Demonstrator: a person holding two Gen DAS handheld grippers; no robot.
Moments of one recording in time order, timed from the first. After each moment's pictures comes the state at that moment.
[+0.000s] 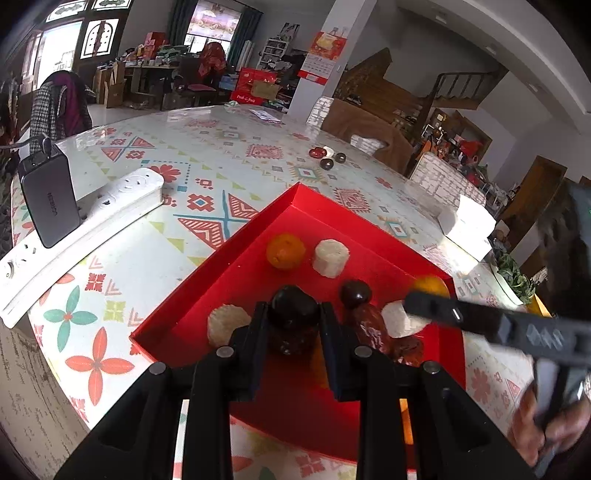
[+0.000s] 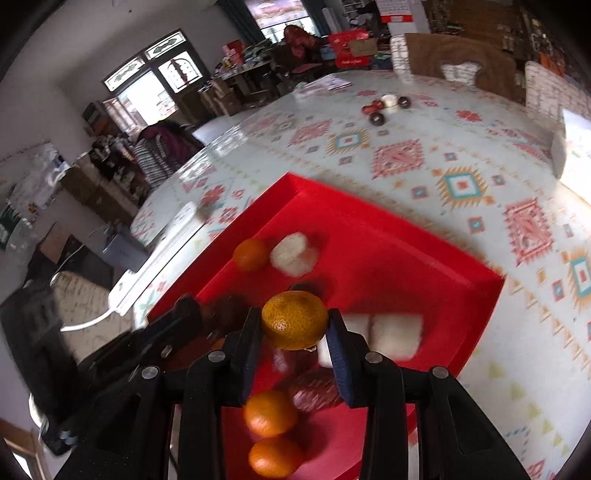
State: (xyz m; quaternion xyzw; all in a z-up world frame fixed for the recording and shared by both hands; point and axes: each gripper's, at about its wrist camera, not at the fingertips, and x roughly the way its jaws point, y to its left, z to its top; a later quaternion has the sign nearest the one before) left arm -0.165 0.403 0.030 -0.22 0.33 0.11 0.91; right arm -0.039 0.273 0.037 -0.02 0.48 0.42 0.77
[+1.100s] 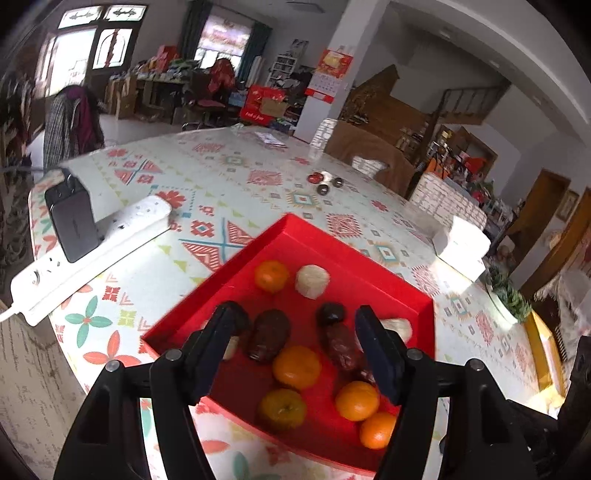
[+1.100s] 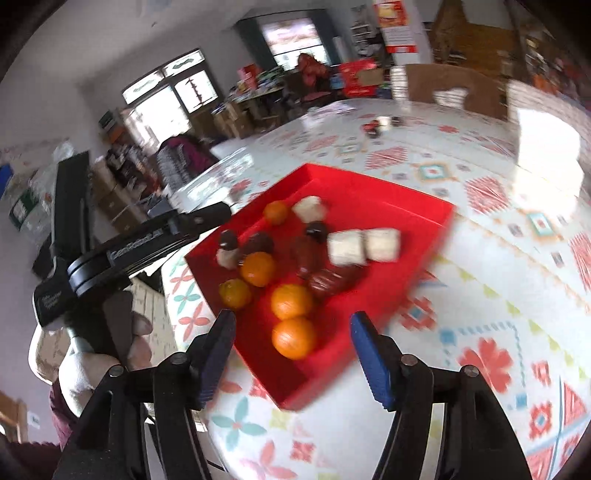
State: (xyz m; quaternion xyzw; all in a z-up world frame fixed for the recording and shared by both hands) left arm -0.177 0.378 0.067 -0.22 0.30 0.13 0.92; right arm -0.123 0.196 0.043 0.00 0.42 0.42 0.81
